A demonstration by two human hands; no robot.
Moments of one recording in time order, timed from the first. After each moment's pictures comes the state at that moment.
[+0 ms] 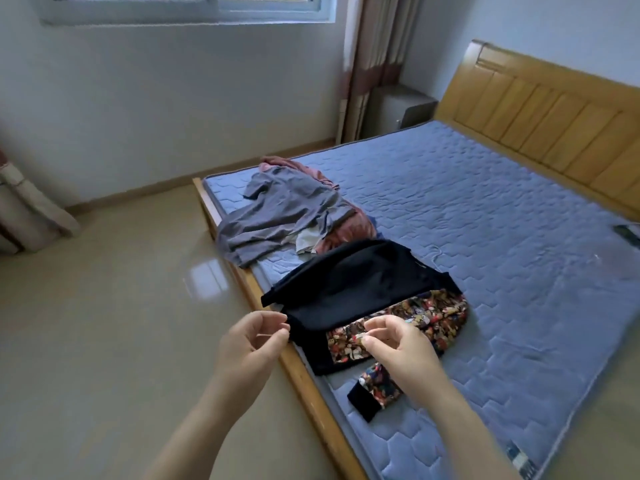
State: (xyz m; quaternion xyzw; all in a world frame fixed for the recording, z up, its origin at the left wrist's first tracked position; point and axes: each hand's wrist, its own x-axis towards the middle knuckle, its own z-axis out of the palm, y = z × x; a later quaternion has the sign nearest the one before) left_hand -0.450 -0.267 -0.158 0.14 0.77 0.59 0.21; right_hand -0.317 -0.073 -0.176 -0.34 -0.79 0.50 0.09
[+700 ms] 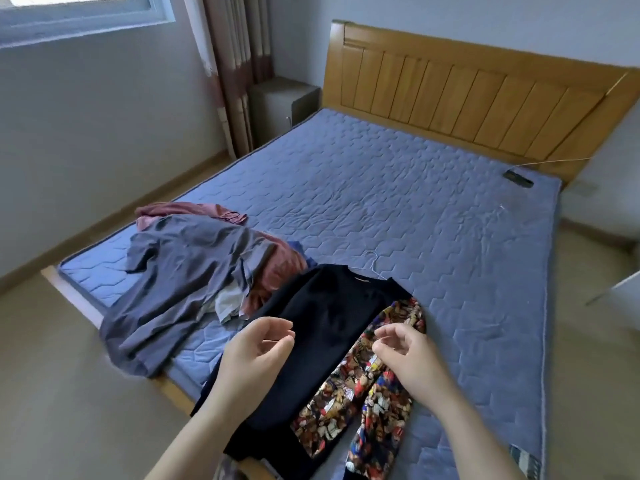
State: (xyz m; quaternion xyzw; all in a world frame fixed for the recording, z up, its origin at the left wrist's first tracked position) left_hand -0.606 -0.008 -0.181 0.33 0.75 0.47 0.32; right_hand -0.395 0.115 -0.202 -0.51 -0.69 0.48 0.18
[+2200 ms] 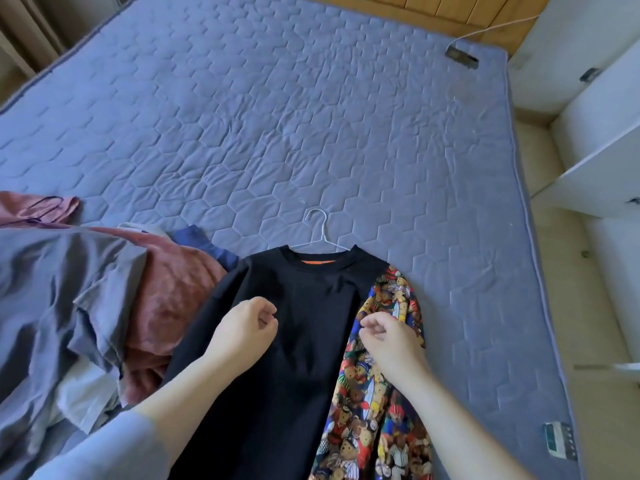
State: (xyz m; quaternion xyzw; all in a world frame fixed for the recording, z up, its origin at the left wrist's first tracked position) left_hand -0.721 0.347 -0.484 0.54 0.74 0.14 0.38; right_hand -0.469 0.354 -0.475 -0.71 -0.57 0.41 0.10
